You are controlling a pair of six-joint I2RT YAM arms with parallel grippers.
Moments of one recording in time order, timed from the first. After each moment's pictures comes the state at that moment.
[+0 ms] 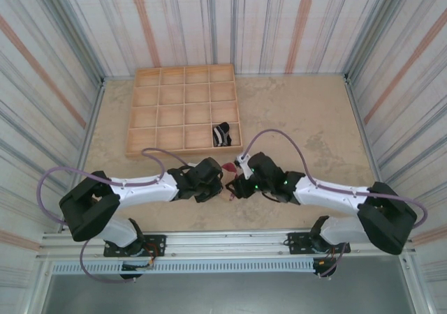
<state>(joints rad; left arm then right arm) -0.98 1.46 0.70 -0.26 -0.01 -1.34 0.93 1.22 0.52 -0.05 -0.08 0.33</state>
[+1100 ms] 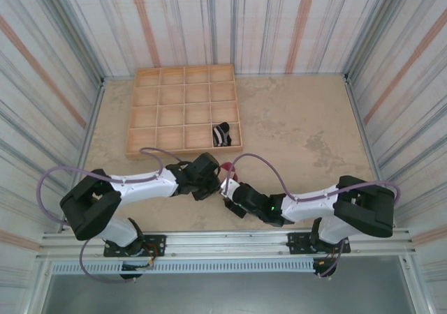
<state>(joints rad) -0.92 1.48 0.72 -0.31 0.06 -1.35 1.24 1.43 0.43 0.26 0.36 0.03</state>
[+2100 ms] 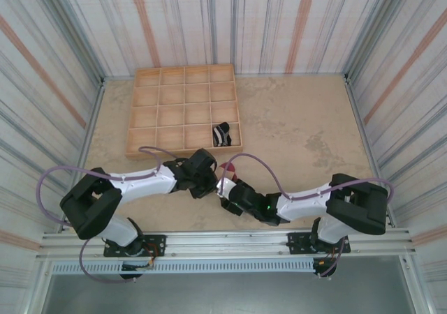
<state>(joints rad) -0.86 1.48 0.73 -0.32 0.16 -1.31 1.24 1.49 0.47 0.29 0.40 -0.04</state>
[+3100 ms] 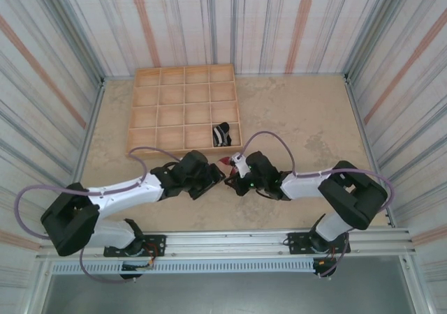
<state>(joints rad) -0.87 1.29 0.64 -0.23 0.09 -1.29 0.81 1.55 0.50 0.35 -0.31 0.30</state>
